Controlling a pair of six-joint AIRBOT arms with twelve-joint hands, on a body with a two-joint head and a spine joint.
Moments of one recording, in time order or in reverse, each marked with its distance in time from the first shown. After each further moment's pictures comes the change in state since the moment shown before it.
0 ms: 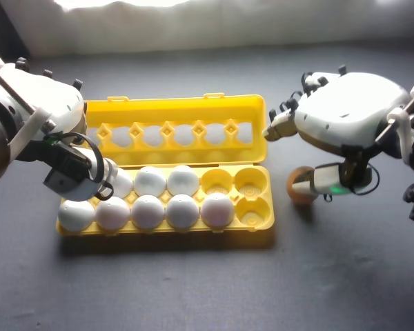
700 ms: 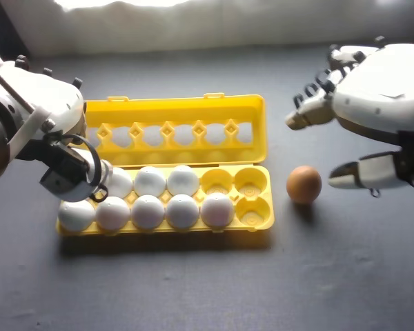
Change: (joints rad) left arm 0.000 0.001 0.000 0.005 0.001 -0.001; right arm 0.095 0.238 -0.169 -0.012 -0.167 -0.079
